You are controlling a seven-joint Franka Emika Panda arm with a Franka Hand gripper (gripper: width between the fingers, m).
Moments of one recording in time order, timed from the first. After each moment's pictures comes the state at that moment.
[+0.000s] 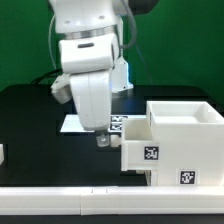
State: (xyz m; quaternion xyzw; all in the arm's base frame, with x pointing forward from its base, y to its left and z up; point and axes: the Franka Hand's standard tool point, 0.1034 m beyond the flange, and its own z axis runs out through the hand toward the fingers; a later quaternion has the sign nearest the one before) arm 0.560 -0.018 0.071 -0.74 -0.67 -0.04 0.06
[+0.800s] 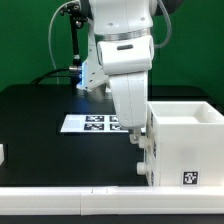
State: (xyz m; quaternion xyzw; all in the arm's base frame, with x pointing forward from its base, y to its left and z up) arm 0.548 0.021 0.066 -0.73 -0.67 -0.03 0.07
